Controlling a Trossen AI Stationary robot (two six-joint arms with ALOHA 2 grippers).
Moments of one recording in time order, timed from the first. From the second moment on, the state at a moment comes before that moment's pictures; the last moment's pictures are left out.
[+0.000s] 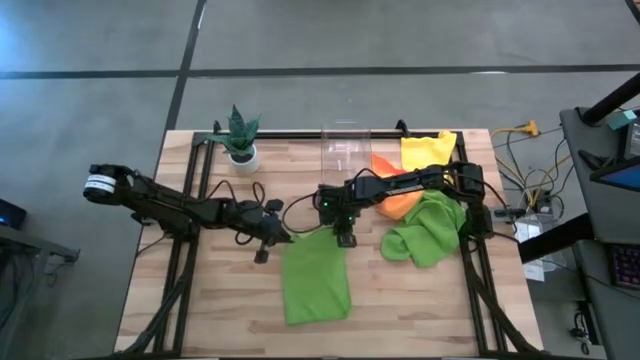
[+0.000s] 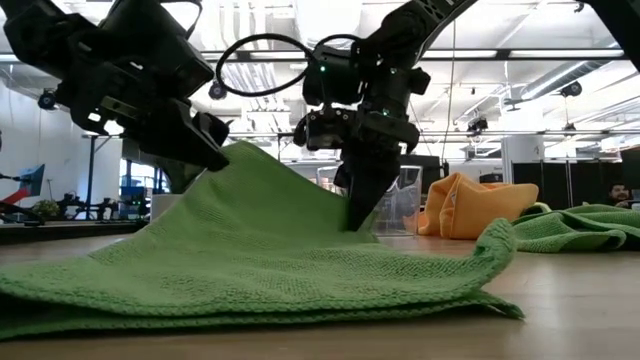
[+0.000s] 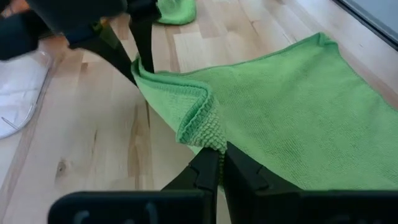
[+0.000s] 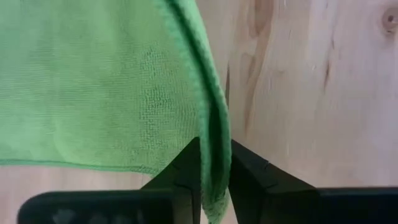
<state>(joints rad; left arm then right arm) -0.07 1.27 0.41 0.35 0.11 0.06 -0.09 2.02 1.38 -0.62 -0.27 -0.13</state>
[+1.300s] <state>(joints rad) -0.11 1.26 0.41 0.25 -0.05 0.29 -0.07 1.93 1.38 -0.55 -0.21 -0.05</state>
